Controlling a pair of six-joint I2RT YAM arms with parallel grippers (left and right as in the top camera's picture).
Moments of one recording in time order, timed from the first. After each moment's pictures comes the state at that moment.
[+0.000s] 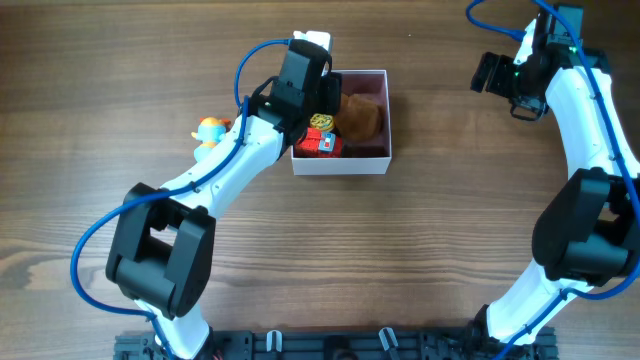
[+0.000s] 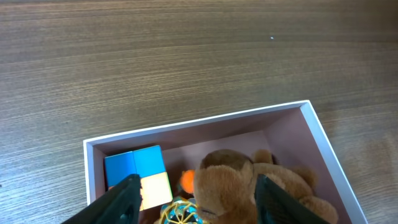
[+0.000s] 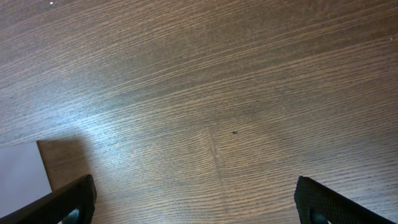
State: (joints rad) left arm -0.49 1.89 1.37 -0.19 -0.07 -0.28; right arm -0.16 1.95 1.63 -0.82 -0.07 0.17
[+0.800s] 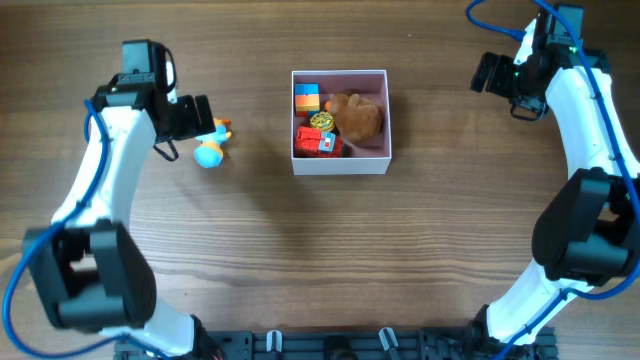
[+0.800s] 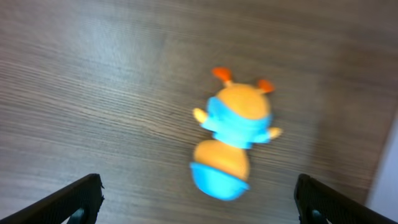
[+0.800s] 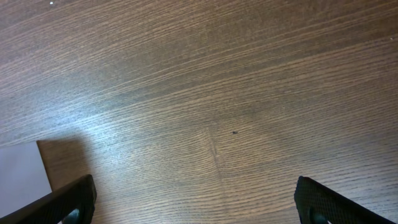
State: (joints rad) left arm 0.05 1.75 1.36 -0.83 -0.03 -0.18; right arm -0.16 1.95 1.63 -0.82 -0.07 0.17
